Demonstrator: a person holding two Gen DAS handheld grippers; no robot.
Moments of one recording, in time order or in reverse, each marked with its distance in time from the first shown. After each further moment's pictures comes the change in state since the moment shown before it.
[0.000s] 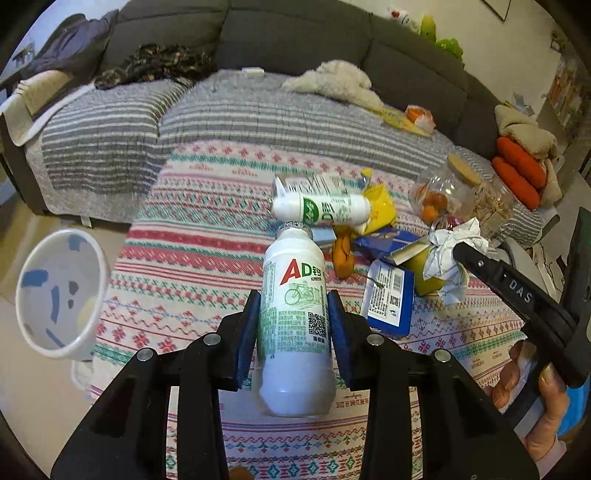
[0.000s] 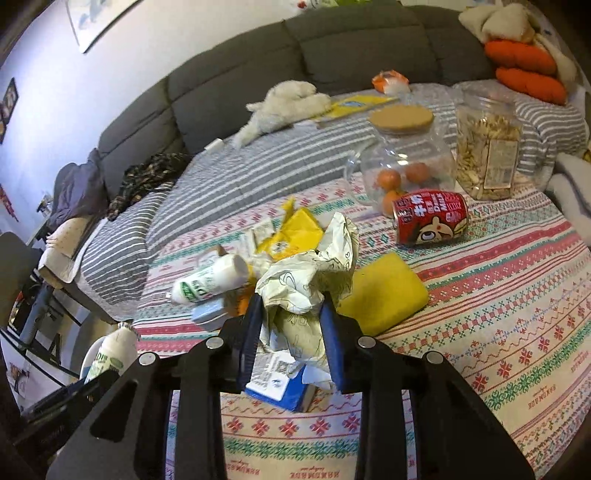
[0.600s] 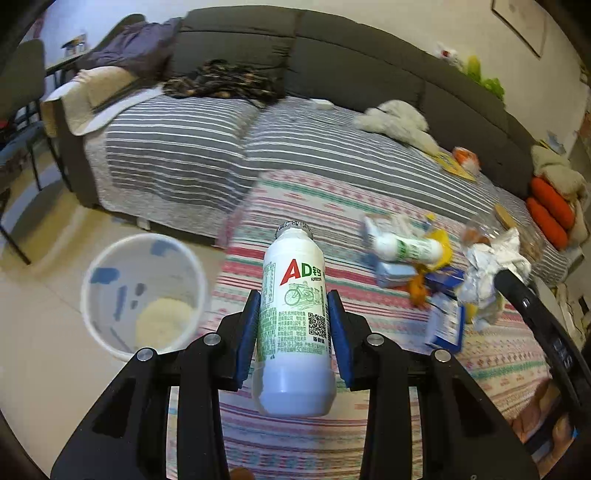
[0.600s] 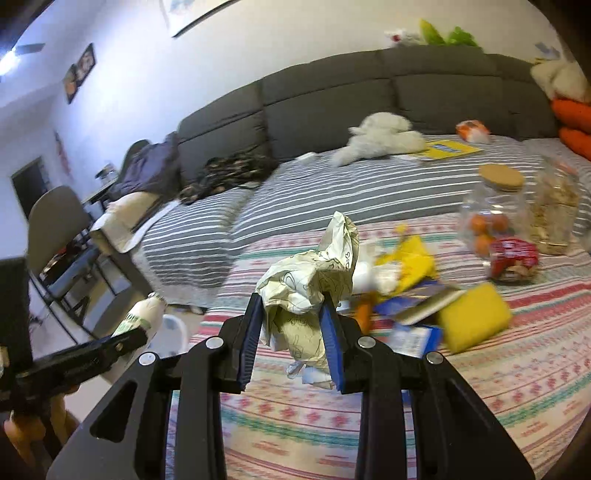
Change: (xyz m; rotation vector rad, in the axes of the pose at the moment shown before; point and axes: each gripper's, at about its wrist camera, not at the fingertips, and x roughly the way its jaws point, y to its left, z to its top) left arm -0.048 0.087 0.007 -0.110 -0.090 0.155; right arm -0.028 0.109 -0.032 -0.210 -0.075 0.207
